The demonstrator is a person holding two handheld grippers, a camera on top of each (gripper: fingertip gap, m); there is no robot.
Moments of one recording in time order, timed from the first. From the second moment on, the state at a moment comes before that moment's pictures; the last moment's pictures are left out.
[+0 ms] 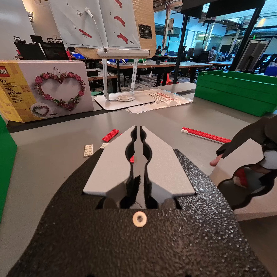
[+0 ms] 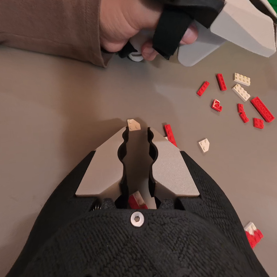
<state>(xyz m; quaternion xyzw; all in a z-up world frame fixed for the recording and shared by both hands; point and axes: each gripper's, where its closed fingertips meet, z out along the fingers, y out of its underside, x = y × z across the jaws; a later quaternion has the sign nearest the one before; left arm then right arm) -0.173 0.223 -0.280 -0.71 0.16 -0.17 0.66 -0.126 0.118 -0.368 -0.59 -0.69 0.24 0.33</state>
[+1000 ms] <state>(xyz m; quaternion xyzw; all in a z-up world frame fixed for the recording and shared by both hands) -0.165 0.221 -0.281 -0.71 0.18 -0.17 0.66 -0.104 0.164 -0.341 -0.56 -0.72 0.27 0.32</state>
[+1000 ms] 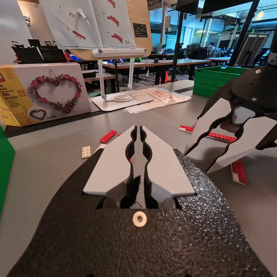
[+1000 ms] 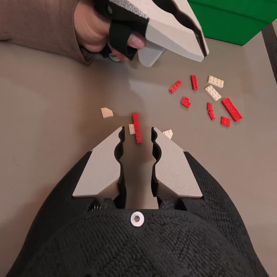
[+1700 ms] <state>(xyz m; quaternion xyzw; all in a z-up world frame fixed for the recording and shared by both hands) -0.164 0.220 -0.283 -0.71 0.19 -0.15 0.66 -0.123 0.135 -0.353 -0.53 -0.74 0.28 0.30</state>
